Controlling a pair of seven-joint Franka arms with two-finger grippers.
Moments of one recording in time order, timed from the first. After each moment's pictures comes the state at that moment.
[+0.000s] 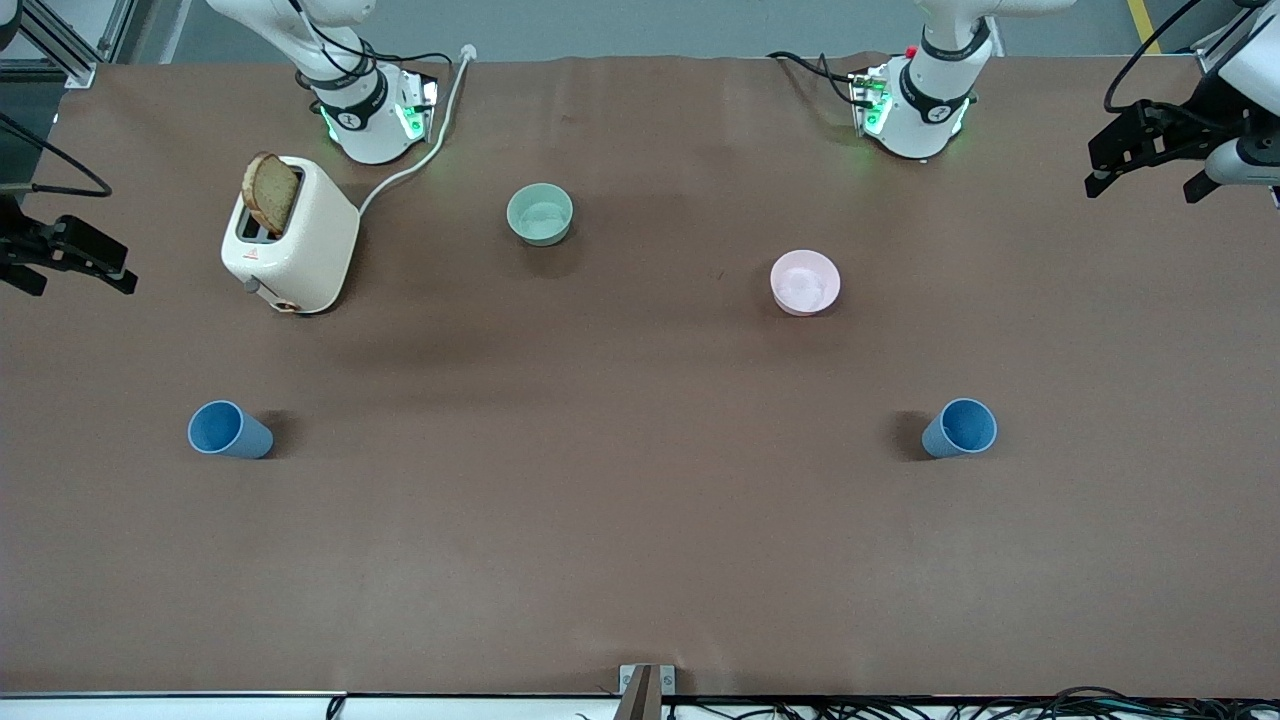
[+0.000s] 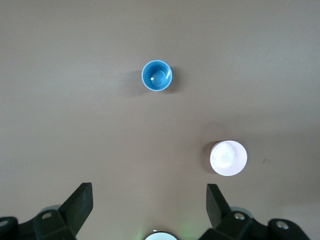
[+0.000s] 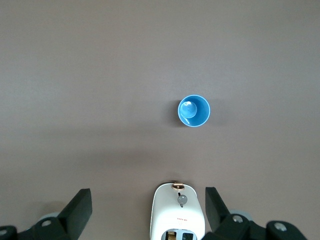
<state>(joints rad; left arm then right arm) -0.08 -0.14 -0.03 -1.59 0.01 1.47 -0.02 -0.09 0.00 0.03 -1.57 0.00 1.61 -0.07</state>
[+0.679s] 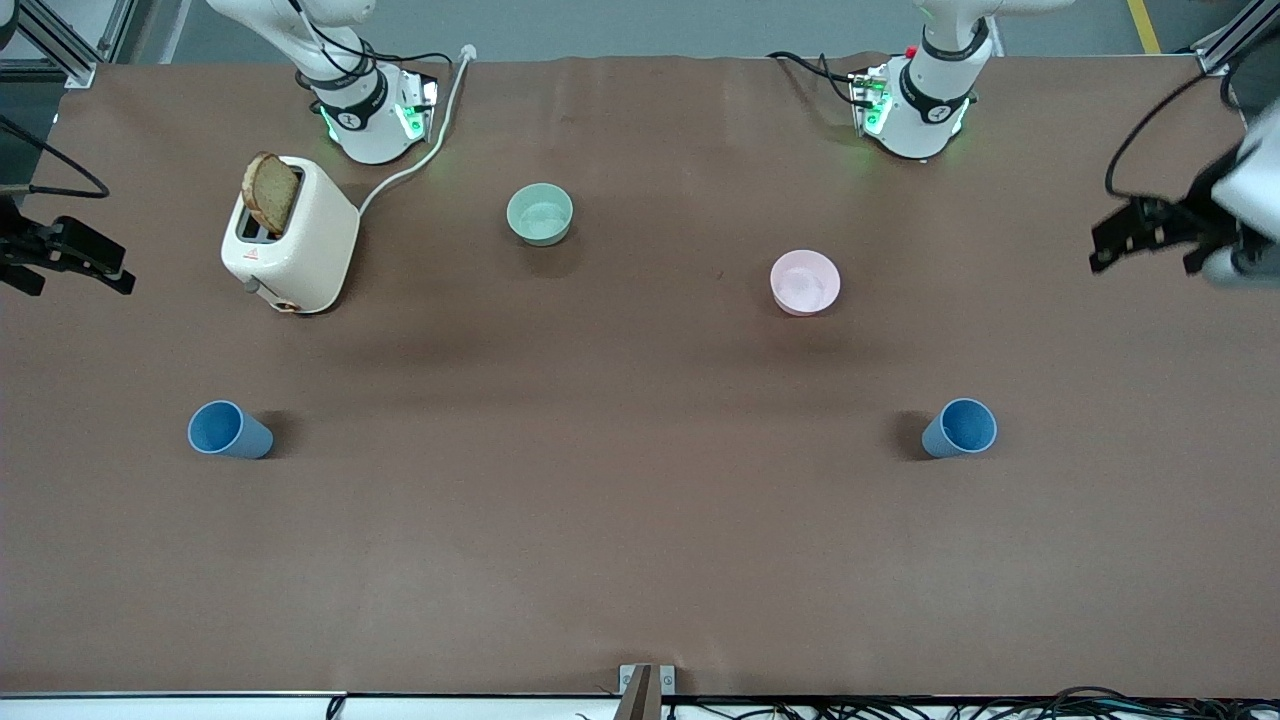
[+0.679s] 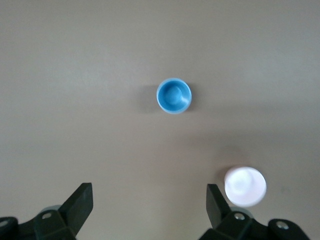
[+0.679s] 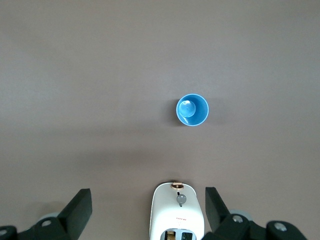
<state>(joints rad) -0.02 0.05 -0.02 -1.60 0.02 1.65 -0.01 -0.10 0.01 0.02 -1.57 0.00 1.61 -0.07</state>
